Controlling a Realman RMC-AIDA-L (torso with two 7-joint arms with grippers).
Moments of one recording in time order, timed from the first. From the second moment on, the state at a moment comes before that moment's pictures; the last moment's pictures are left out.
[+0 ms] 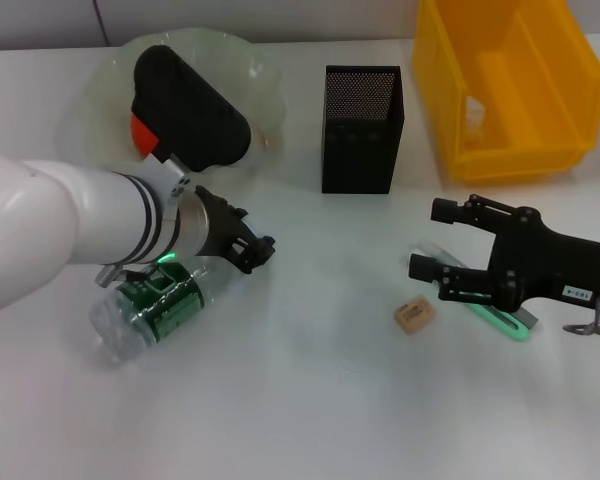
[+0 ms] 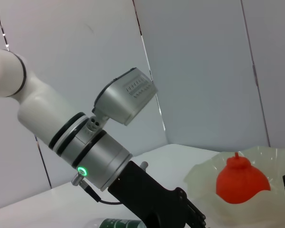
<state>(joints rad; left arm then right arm) -0.42 -2.08 1.93 1.31 2.70 0.86 -2.79 0.38 2.08 -0.83 -0.52 -1.71 -1.59 1.12</state>
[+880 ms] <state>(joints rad) -0.28 -2.07 1.27 1.24 1.86 1.23 -2.00 0.41 2.08 -0.83 -0.48 -1.70 -1.59 1.11</state>
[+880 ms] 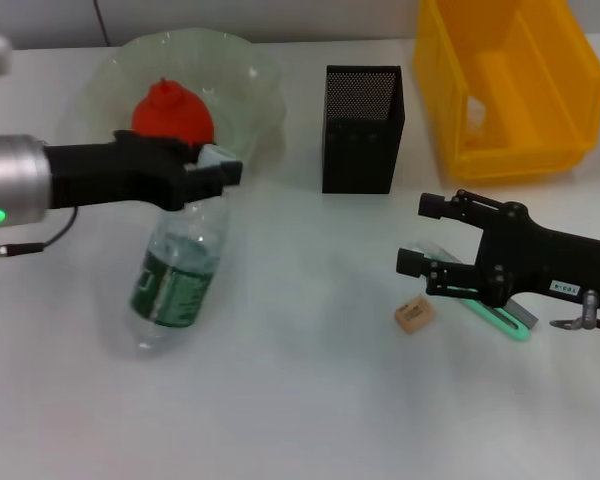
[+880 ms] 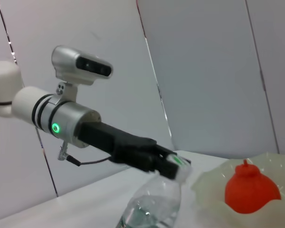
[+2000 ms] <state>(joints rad) -0.39 -2.07 0.80 0.22 1.20 1.53 -0.66 0.44 2.08 -0.82 -0.39 -1.50 -1.54 1.11</state>
